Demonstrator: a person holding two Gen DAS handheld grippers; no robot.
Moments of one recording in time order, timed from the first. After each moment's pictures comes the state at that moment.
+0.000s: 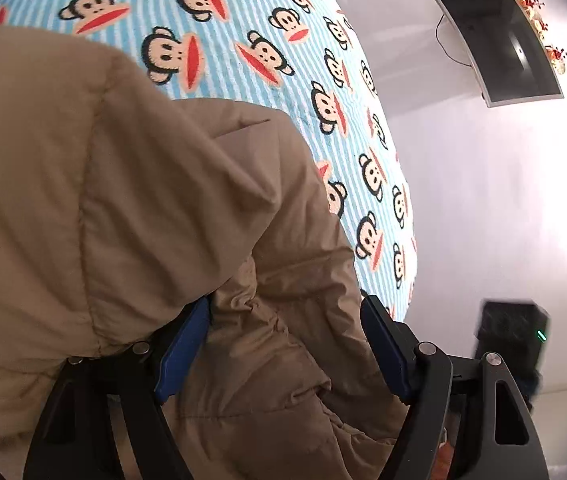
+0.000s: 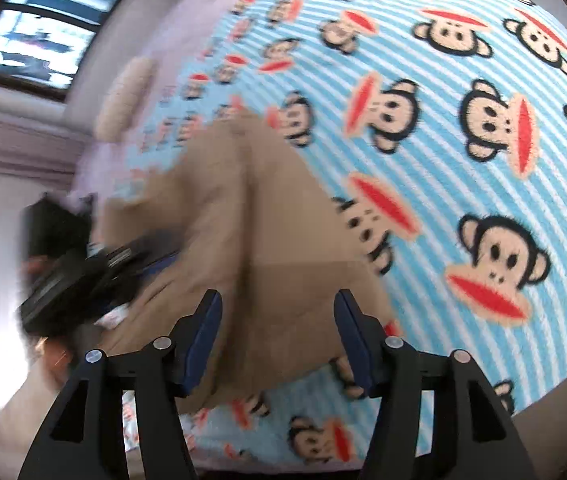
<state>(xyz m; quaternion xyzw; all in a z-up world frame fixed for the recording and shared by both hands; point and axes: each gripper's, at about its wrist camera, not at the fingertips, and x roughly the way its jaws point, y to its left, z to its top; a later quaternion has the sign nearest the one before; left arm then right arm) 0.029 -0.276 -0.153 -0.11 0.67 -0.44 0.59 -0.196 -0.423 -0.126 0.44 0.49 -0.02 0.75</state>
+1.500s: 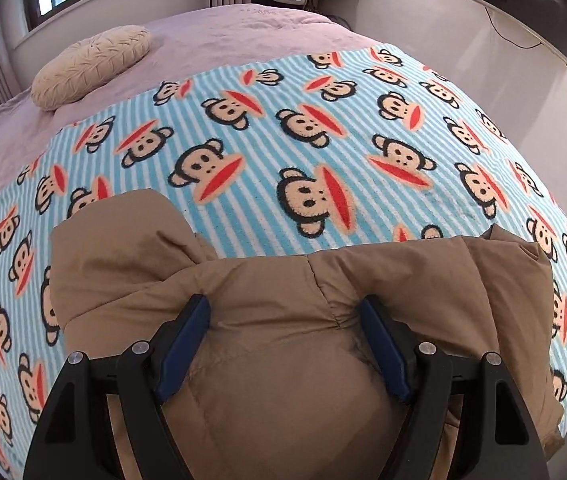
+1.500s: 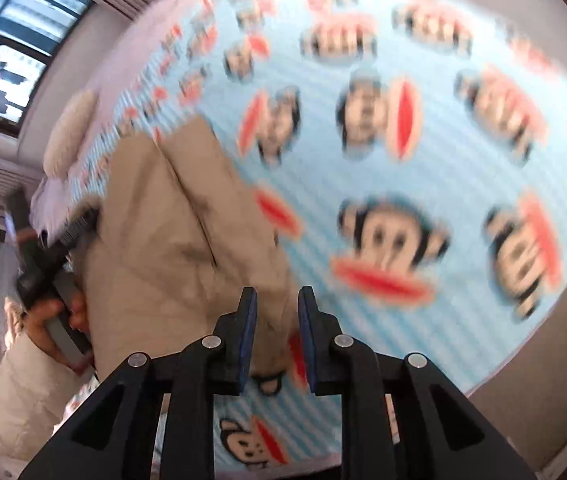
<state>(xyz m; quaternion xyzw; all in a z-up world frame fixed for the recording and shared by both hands) 0.061 -0.299 -0.156 0.11 0.48 -0.27 0.83 -0.242 -0.479 -0.125 0.38 0.48 -0.18 0.77</state>
